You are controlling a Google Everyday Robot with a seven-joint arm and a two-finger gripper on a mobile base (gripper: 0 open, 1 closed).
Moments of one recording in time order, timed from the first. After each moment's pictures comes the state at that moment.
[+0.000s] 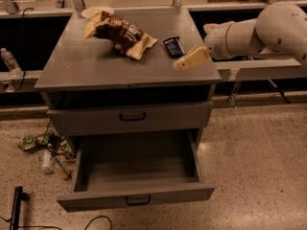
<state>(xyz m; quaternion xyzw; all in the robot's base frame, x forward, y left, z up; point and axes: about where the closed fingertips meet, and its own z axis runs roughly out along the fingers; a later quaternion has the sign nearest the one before) 0.714 -0.125 0.909 -0.43 0.73 0.12 0.51</state>
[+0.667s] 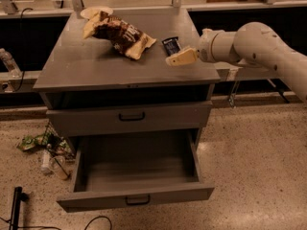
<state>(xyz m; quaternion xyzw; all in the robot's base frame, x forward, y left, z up) 0.770 -0.119 0.882 -0.35 0.75 0.10 0.55</state>
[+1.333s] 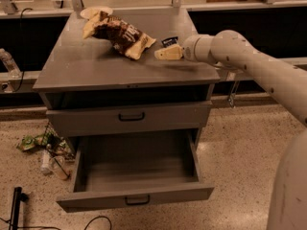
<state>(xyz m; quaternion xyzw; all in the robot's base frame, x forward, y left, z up) 0.828 -0.095 0.853 -0.25 0.77 0.14 0.57</state>
